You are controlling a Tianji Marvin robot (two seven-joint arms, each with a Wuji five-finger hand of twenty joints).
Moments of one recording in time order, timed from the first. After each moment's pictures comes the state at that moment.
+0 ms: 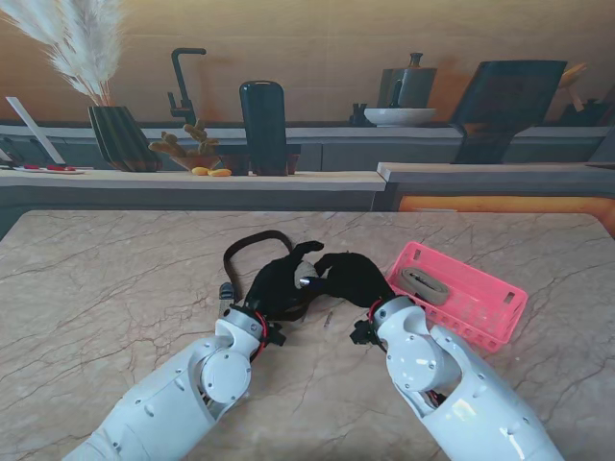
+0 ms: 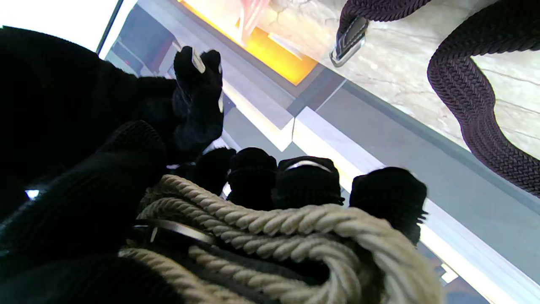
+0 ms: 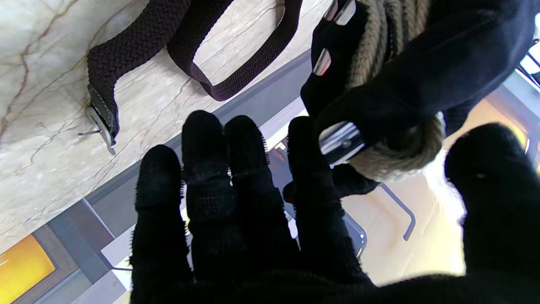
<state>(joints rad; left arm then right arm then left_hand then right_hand) 1.24 -1.28 -0.79 -1.17 0.51 -0.29 0.52 -1.42 -1.16 1.01 -1.54 -0.43 -0.01 -0.15 0.56 -0.50 0.65 -0.08 0.28 0.17 0.53 0.34 1.06 -0.01 1.18 0.91 1.21 0.06 1.41 0.71 0.91 0.23 1.64 0.46 0.27 -0.49 0.64 -0.12 0.81 0.05 0.61 0.60 0.94 0.25 0.79 0.49 0.83 0.24 0.93 0.76 0.37 0.32 1.06 0.69</state>
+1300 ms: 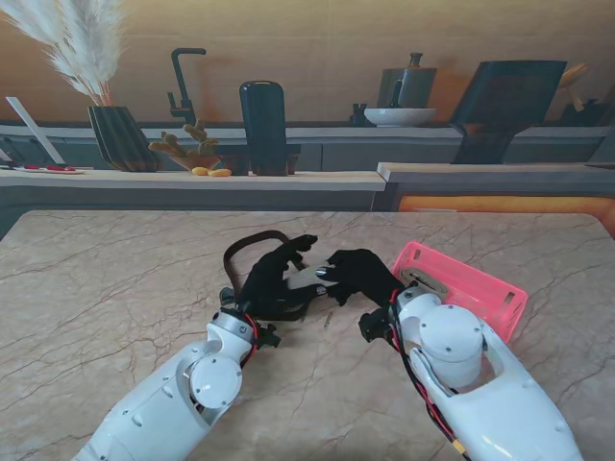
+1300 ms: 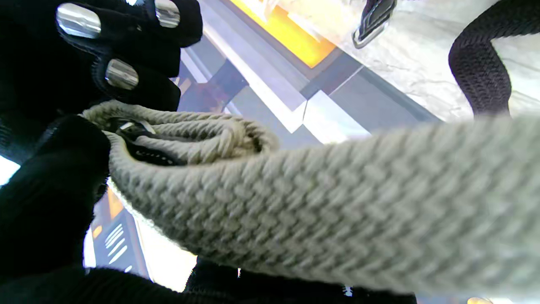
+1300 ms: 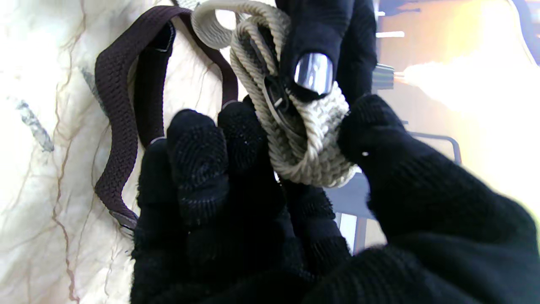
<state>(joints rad) 1.31 -1.27 -0.87 -1.24 0.48 -0.35 0.50 -1.50 -1.18 1.19 -1.70 0.15 0.24 0.12 0.44 -0.53 0.52 -0.09 0.26 0.06 0.46 0.29 0.47 0.09 0.40 0.47 0.50 0.16 0.44 0.58 0.20 0.27 0.93 0.51 0.69 -0.60 0.82 -0.25 0.78 0.17 0.80 0.26 1.15 0.24 0.83 0.51 1.00 0.27 1.05 0.79 0.47 0.29 1.18 0.69</state>
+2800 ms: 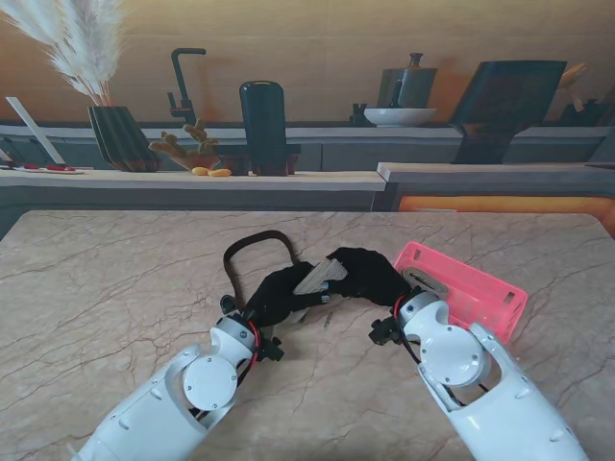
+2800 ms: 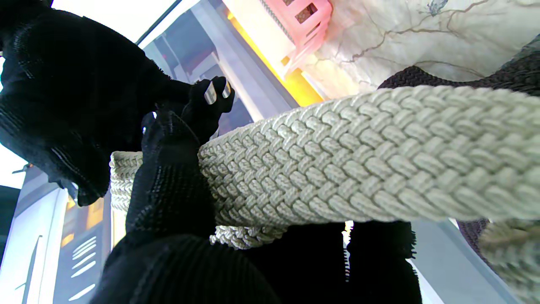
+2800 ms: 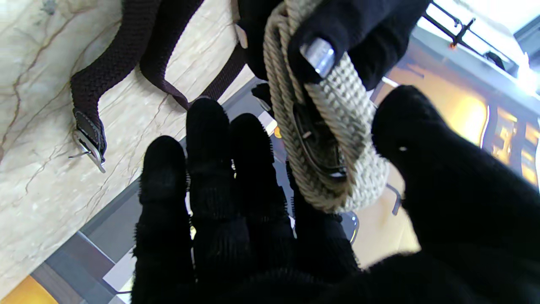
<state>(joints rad) 1.34 -1.24 -0.87 -1.30 0.28 -0.35 0.28 -1.51 -1.13 1.17 -1.65 -0.25 -0.07 0.06 1.13 -0.25 -0.14 -0.12 0.55 0.13 0.93 0.66 0.99 0.17 0.76 0.76 1.09 0.15 1.13 0.80 0.64 0.27 1.48 0.65 0.55 -0.69 0.87 -0.17 0.70 0.08 0.61 0.54 0.96 0.21 0.72 0.49 0.91 0.19 0.76 0.68 0.48 0.27 1.08 0.70</state>
